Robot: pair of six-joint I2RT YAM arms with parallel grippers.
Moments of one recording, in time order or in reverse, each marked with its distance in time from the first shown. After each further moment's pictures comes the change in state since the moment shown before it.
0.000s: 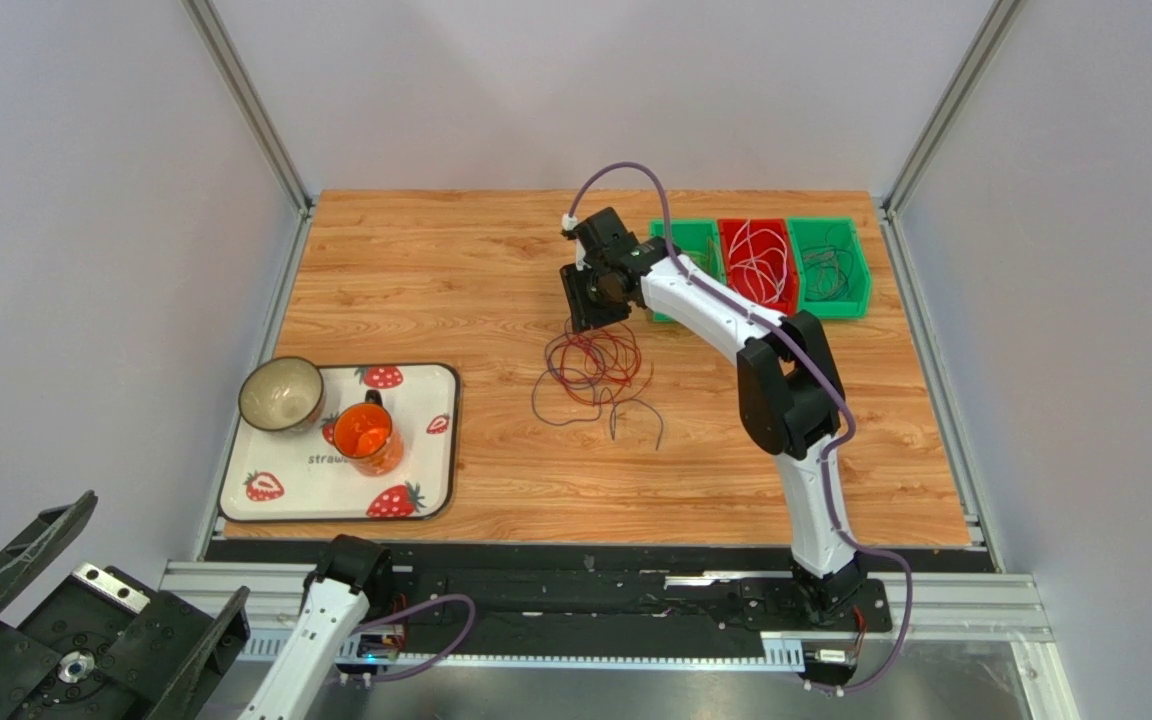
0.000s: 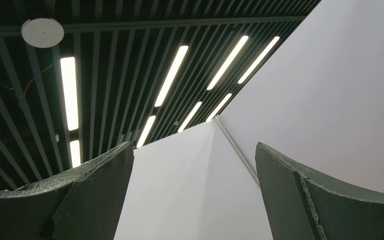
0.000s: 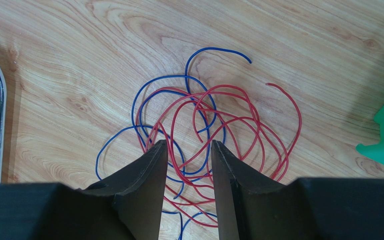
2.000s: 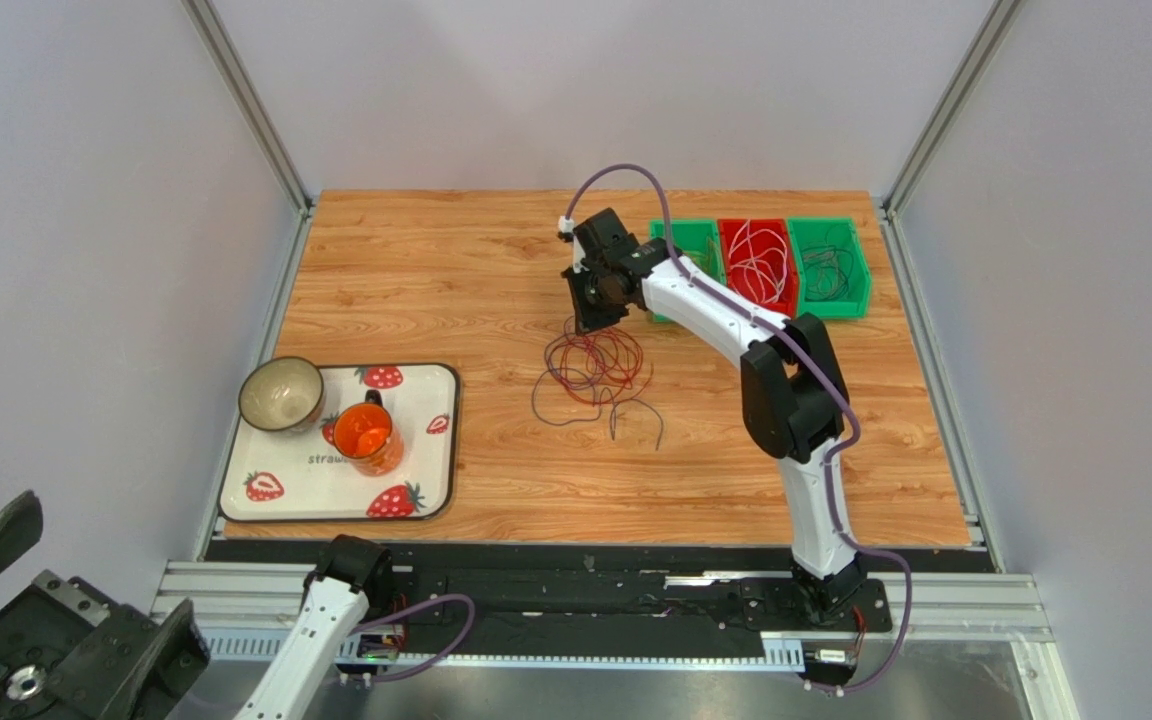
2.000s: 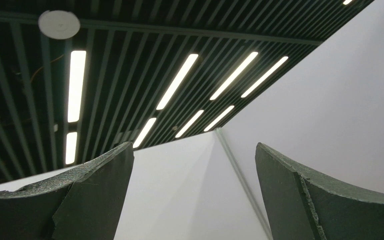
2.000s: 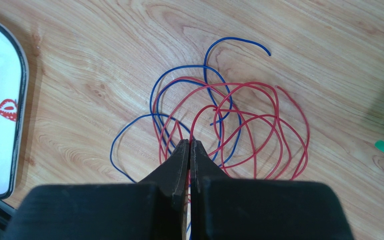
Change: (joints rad) left arm 0.002 0.024 0.077 -0.036 -0.108 -0.084; right arm 0.009 -0.015 -0.016 -0.005 -0.049 -0.002
